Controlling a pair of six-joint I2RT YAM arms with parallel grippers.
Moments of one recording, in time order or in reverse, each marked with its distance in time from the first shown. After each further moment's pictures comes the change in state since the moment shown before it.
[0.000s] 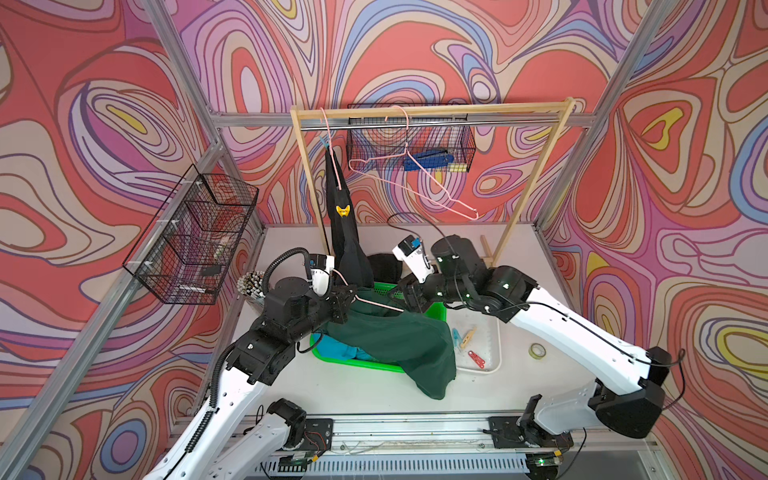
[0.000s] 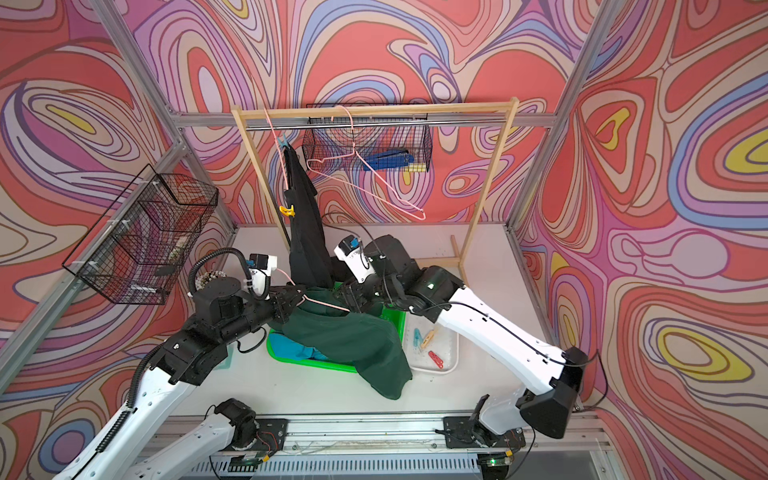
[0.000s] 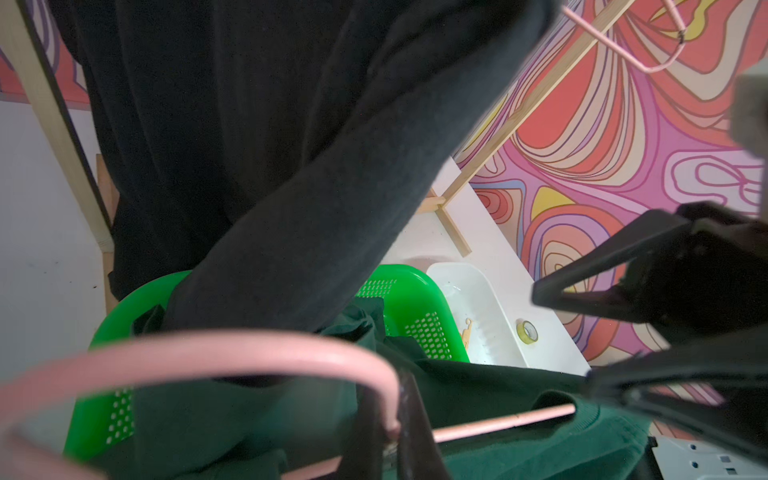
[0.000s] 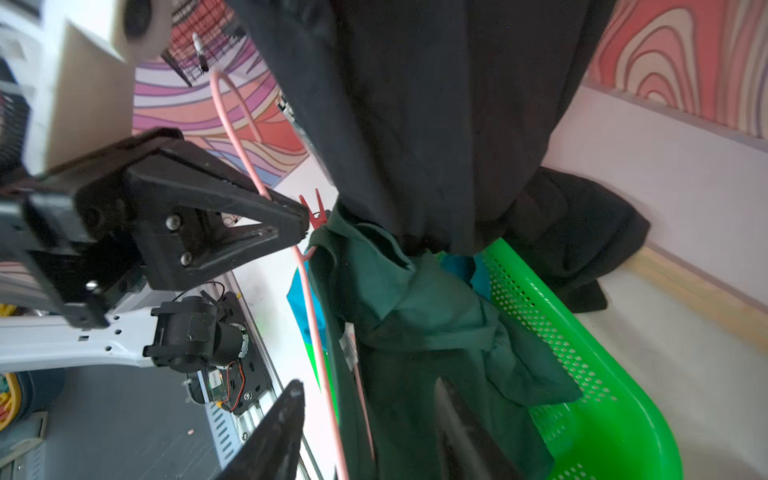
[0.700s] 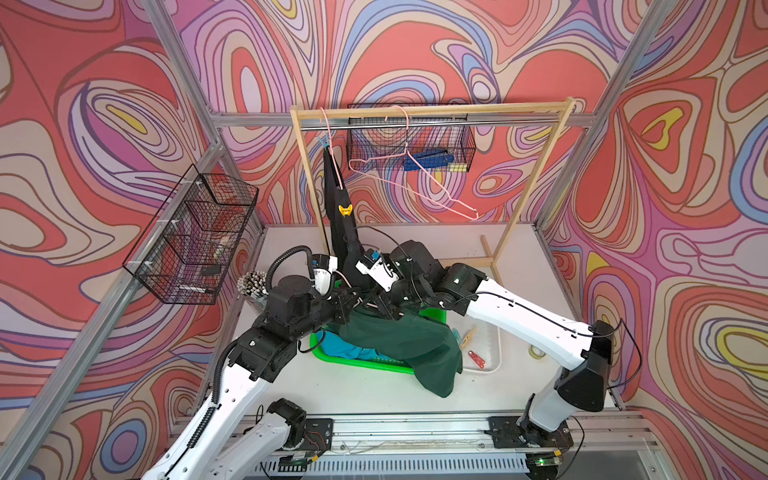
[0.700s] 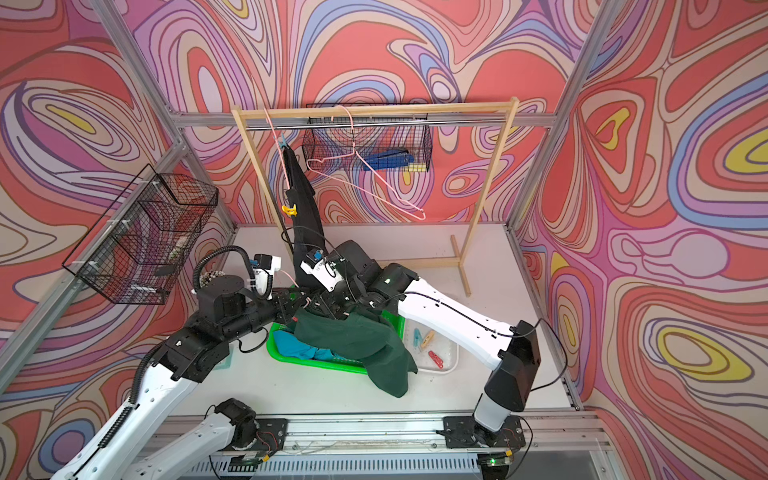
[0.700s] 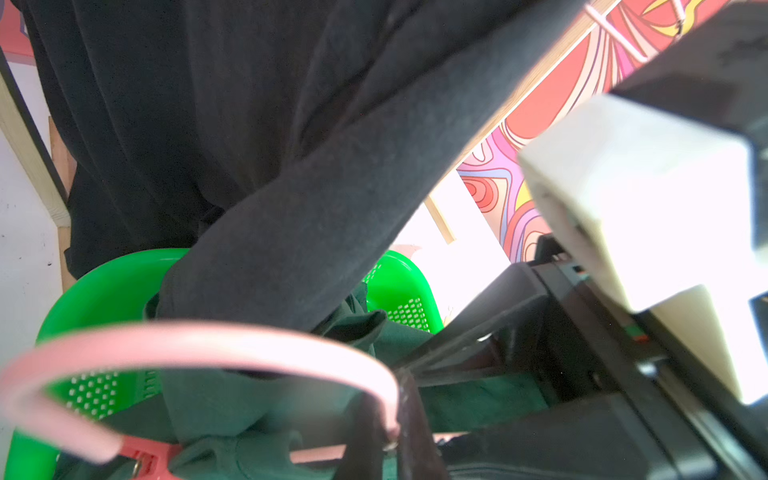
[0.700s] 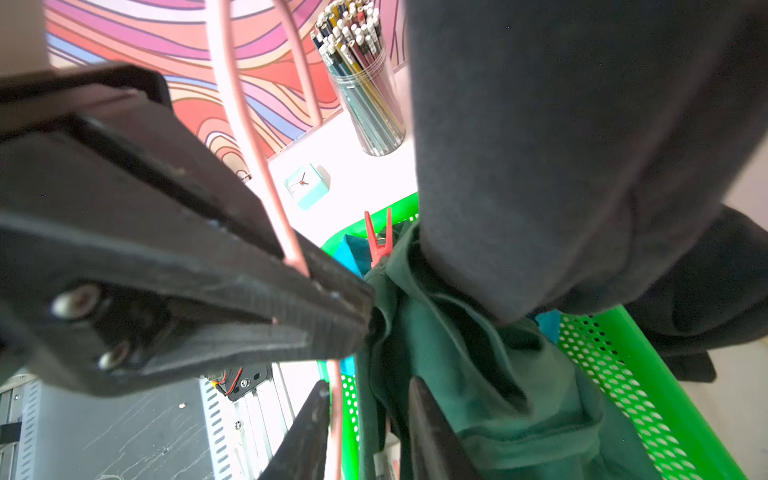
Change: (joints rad) left arm 0.000 0.010 0.003 -0.029 0.041 -0.042; right arm 0.051 0.196 0.090 0.030 -0.078 -0.081
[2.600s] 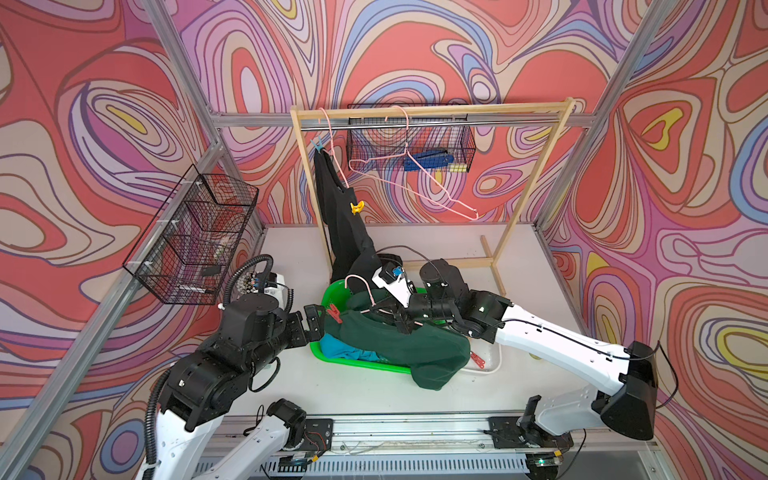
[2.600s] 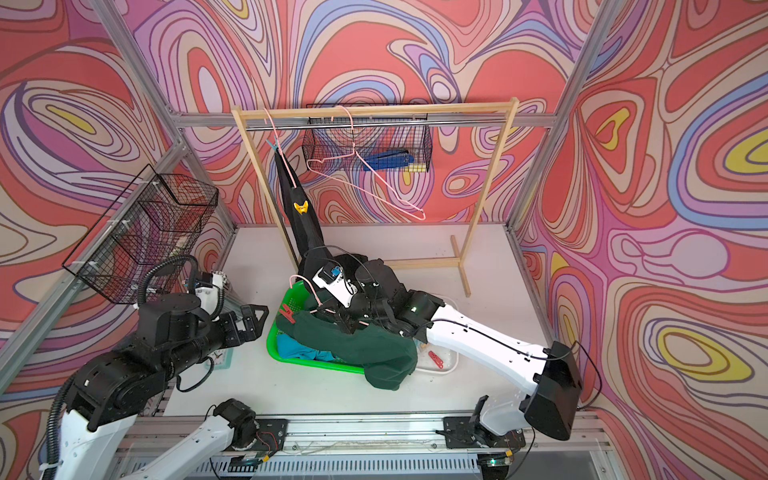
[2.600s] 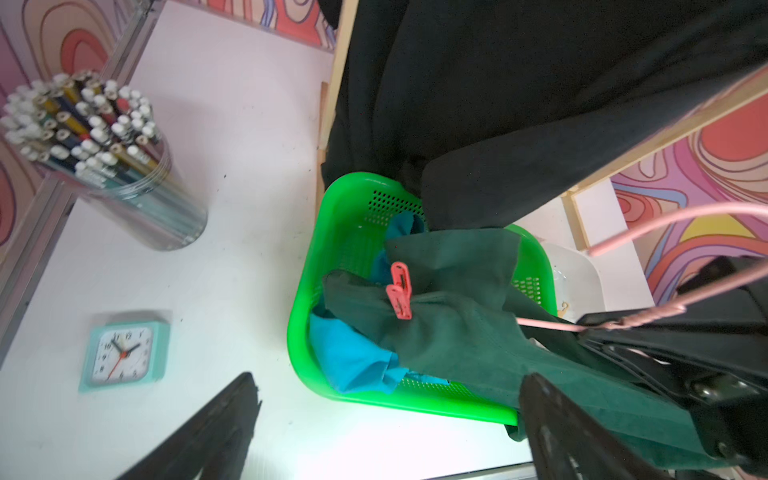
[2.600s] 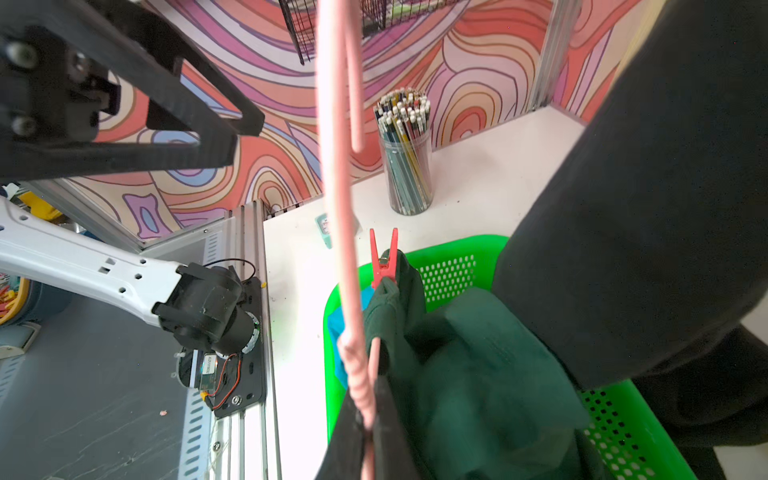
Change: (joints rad) left arm 0.002 -0.063 0.376 -0.753 -0.410 -0.107; right arm -0.001 -0.265 -0.405 0.426 -0.069 -0.114
